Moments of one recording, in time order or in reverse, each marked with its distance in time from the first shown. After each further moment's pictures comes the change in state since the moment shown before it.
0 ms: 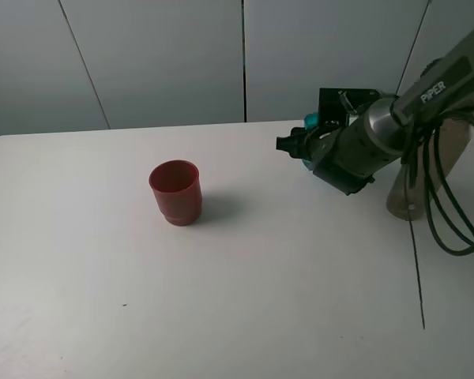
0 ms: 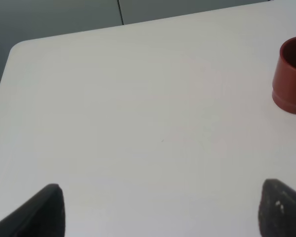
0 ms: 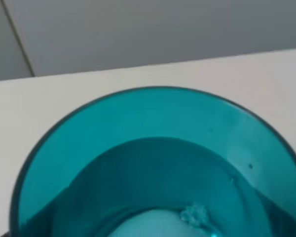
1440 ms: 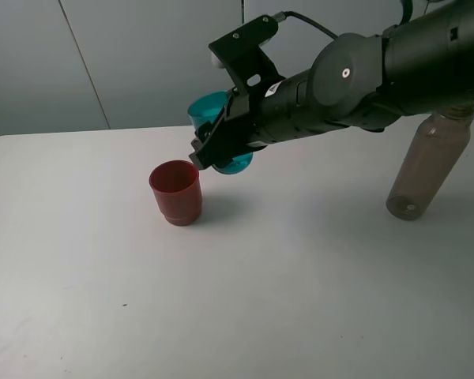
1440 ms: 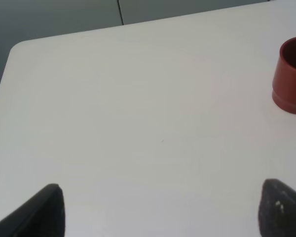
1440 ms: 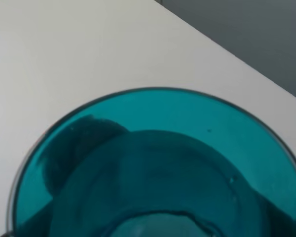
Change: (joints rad) left arm 0.000 0.000 0.000 0.000 0.000 0.000; right arm 0.220 -0.424 0.007 -0.445 0.698 -0.140
